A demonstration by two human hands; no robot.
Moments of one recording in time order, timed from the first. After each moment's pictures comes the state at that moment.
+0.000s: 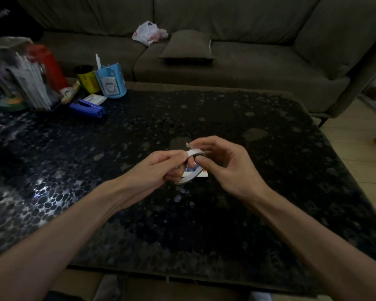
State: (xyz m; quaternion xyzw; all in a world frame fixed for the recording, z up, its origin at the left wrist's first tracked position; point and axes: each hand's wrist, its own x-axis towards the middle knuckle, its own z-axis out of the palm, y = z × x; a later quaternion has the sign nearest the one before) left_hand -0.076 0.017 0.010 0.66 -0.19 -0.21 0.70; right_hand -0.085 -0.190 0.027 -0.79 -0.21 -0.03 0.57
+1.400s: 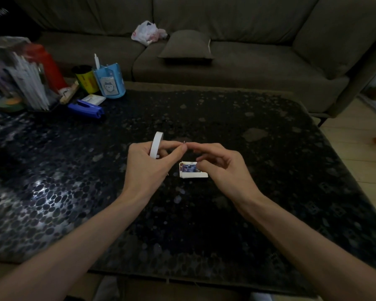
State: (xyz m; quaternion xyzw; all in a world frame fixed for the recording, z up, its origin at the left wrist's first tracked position) left_hand -0.088 0.004 0.018 0.77 -0.04 0.15 0.62; right_hand -0.094 -0.176 0.019 -0.77 -0.10 0.00 0.63
